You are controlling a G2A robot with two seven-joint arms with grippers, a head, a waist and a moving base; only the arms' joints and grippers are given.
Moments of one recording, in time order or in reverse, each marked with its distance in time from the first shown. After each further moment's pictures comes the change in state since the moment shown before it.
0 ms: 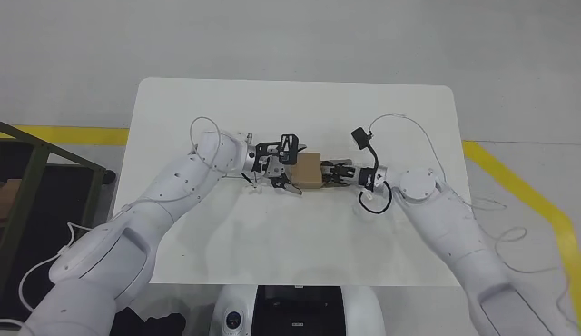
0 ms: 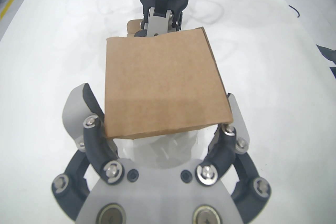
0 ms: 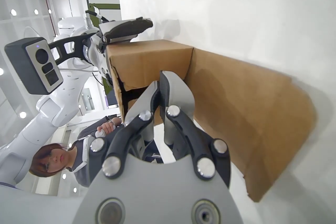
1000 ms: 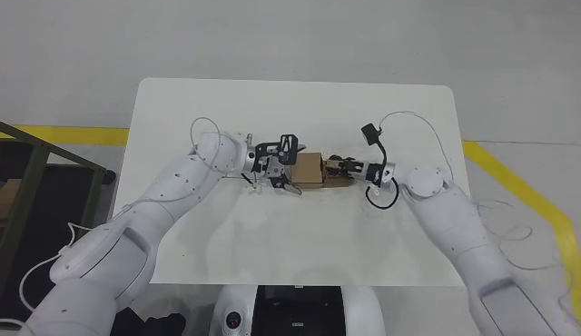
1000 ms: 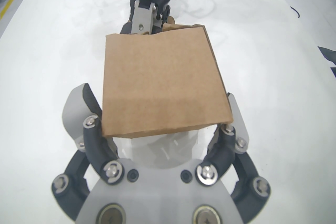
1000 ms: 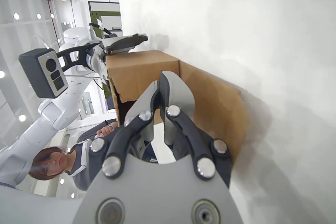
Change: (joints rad) left arm 0.001 -0.002 0.002 0.008 0.005 0.003 0.011; right arm -0.002 0.013 0.077 0.043 -0.018 -0.055 -0.010
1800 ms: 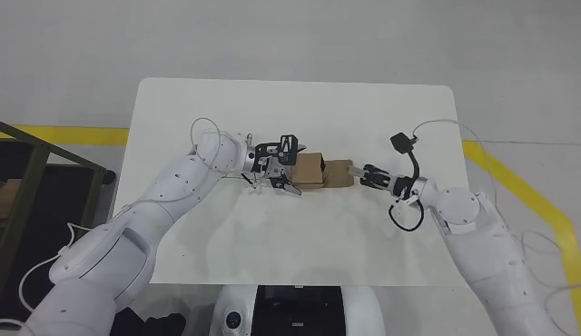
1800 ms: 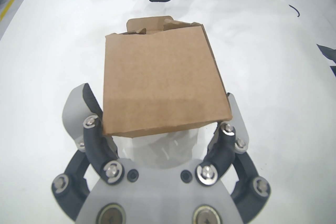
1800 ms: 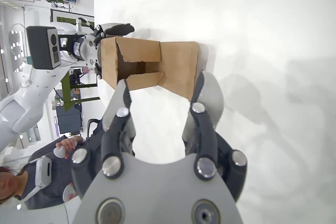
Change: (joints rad) left arm 0.001 0.003 -0.002 -0.007 0.009 0.001 0.007; right arm -0.338 0.135 0.291 -0.549 -0.342 0.204 -0.056
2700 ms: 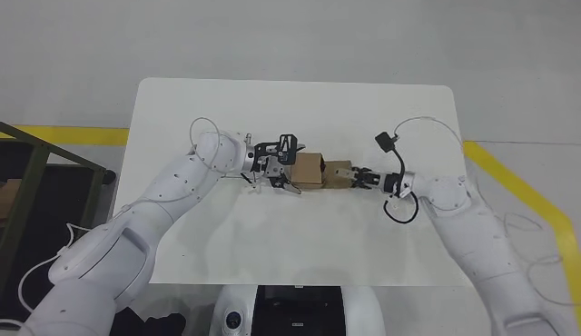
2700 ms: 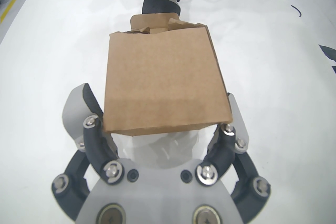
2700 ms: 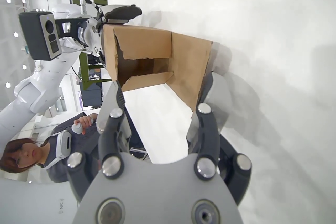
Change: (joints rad) left arm 0.001 0.003 -0.005 -0.001 0.001 0.007 -0.002; right arm 0.185 -0.042 -0.146 0.306 0.221 -0.155 0.143
